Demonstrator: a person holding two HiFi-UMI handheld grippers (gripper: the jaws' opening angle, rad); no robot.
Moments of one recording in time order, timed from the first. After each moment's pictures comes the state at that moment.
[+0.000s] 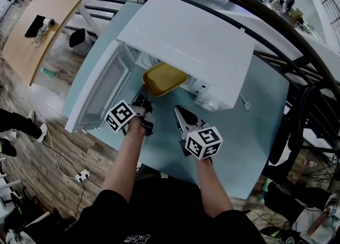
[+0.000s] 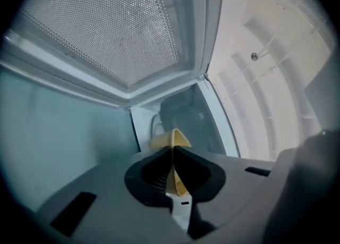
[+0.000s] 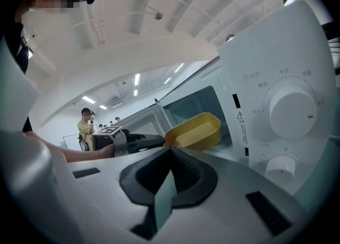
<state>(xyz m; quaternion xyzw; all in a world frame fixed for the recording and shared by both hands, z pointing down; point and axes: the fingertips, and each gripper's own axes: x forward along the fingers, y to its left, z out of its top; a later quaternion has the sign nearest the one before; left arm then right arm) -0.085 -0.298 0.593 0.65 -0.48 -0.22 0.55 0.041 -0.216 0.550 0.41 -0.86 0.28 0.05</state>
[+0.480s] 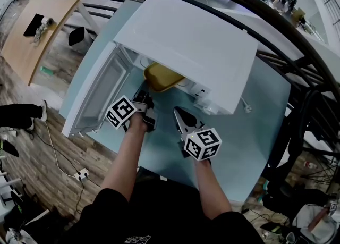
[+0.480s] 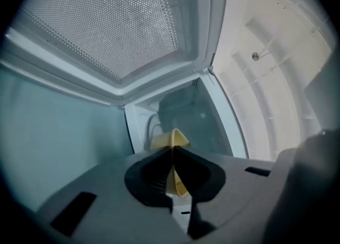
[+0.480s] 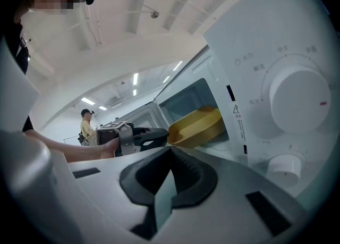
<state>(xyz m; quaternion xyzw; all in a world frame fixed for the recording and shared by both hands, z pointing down) -0.075 -0.328 0.597 0.65 -0.48 -0.23 0.54 0.043 -0.228 0.563 0.41 -0.86 0.30 0.05</state>
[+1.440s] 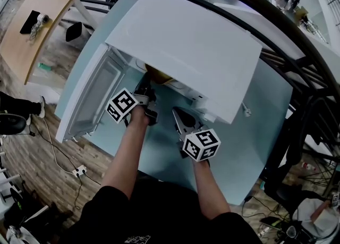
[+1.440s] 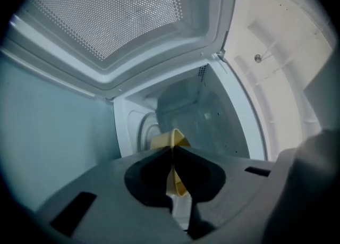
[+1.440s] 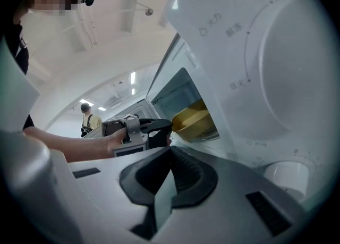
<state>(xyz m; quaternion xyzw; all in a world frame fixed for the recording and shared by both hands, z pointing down) -0.056 -0.371 0.608 0.64 -0.49 -0.24 0.55 0.053 -0.247 0.588 0.40 -0.86 0.32 0.05</state>
